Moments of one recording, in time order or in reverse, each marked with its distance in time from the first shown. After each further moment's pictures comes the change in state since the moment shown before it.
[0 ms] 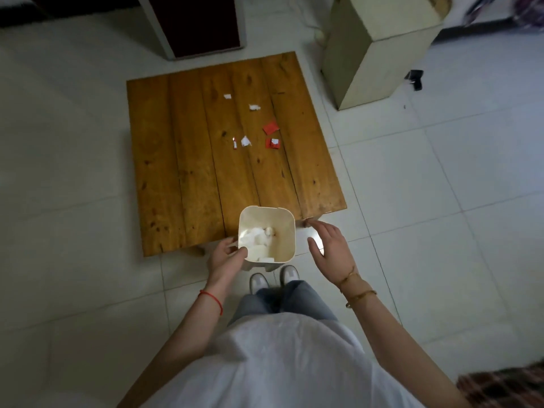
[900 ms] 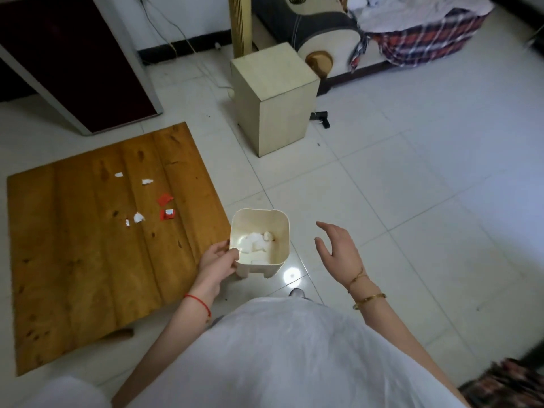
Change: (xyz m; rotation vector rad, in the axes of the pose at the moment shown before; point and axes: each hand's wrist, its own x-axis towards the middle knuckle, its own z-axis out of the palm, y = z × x) left_hand -0.050 0.154 0.295 -0.028 -0.217 0.037; right_hand 0.028 0.225 -0.253 0.052 0.217 0.207
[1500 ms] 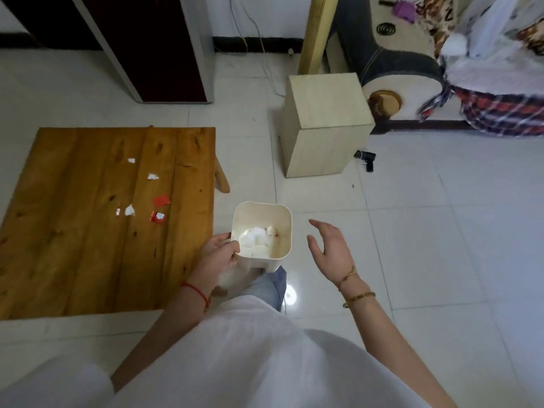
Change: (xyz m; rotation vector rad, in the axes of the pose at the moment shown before) left_hand 0.094 0.104 0.125 -0.306 0.196 -0.040; right_hand 0.249 0.037 -0.054 -0.043 -0.230 -0.307
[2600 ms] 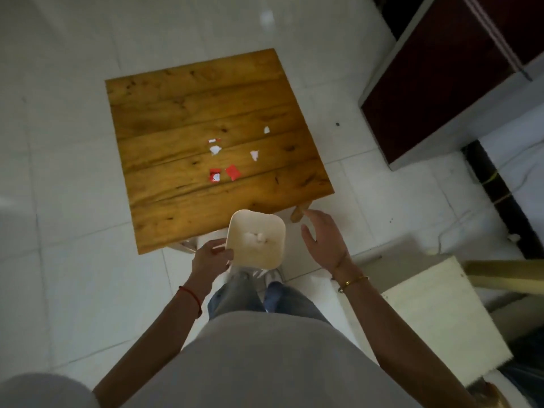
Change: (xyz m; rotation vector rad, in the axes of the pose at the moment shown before) left_hand 0.133 0.110 0.111 -0.856 0.816 -0.189; right_hand 0.455 -0.127 0.043 -0.237 -0.856 -1.064
